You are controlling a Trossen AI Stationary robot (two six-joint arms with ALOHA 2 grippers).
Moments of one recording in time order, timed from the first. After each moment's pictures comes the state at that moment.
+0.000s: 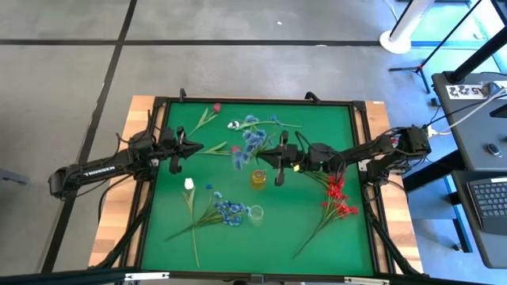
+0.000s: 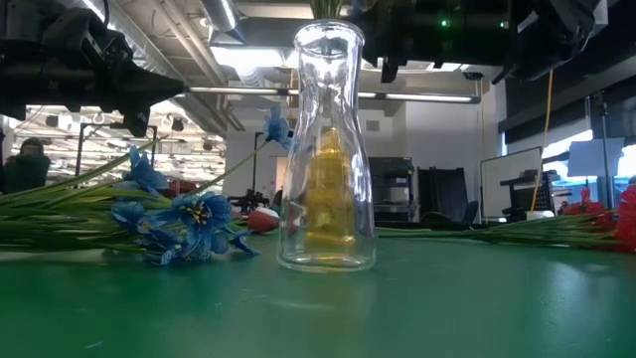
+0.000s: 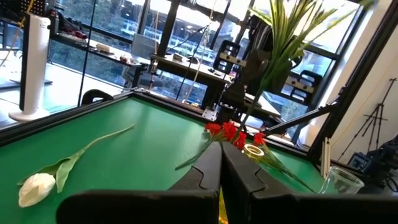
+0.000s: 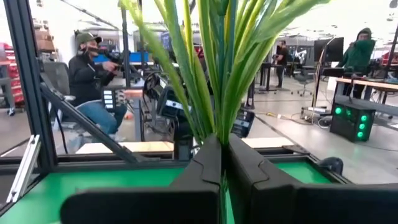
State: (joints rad) left arm 0.43 0.23 0.01 0.28 0.27 -0.34; right arm 0.06 1.58 0.69 1.06 0.14 -0.04
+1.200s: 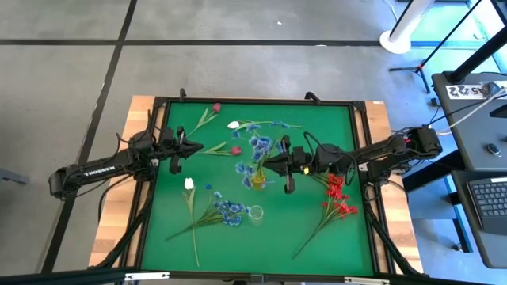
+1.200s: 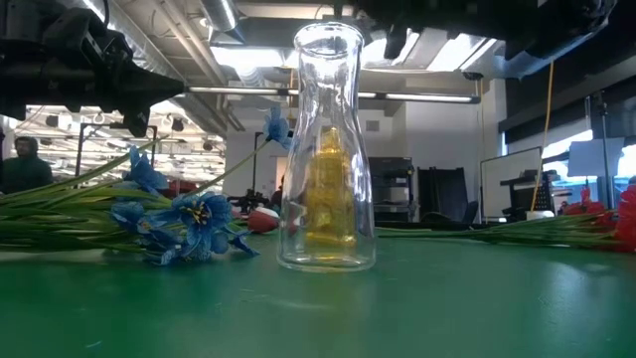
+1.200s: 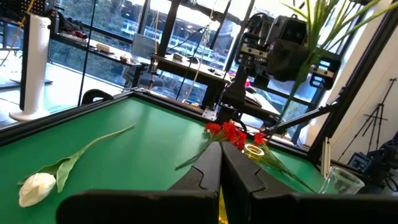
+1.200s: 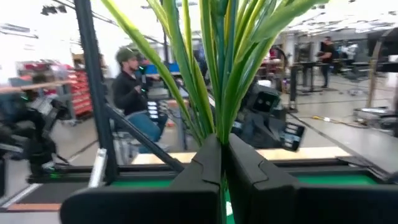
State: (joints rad) left arm 0.43 0.23 0.01 0.28 0.27 -0.34; right arm 0.11 1.47 0.69 0.96 0.04 0.05
